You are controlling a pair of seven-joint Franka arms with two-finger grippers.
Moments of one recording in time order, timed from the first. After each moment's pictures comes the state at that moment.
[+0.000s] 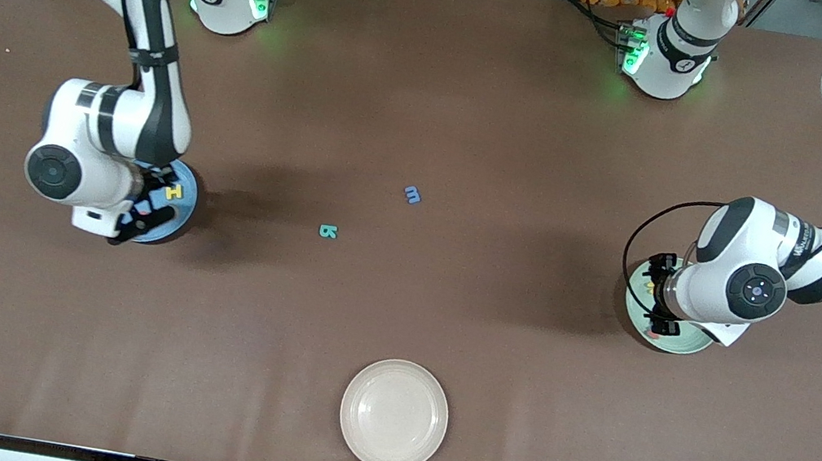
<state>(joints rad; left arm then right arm) 0.35 0.55 -0.57 -1.83 0.36 2.06 -2.08 0.60 0.44 -0.50 -1.95 0.19 2.00 -0.59</state>
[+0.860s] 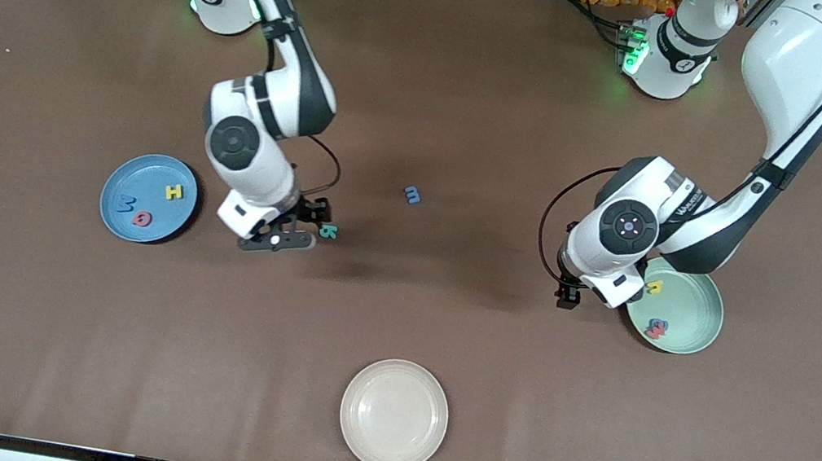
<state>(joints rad) 0.11 0.55 -0.61 -1.82 0.38 2.14 -2.19 0.71 0.49 -0.18 -1.89 0.23 2.38 0.26</state>
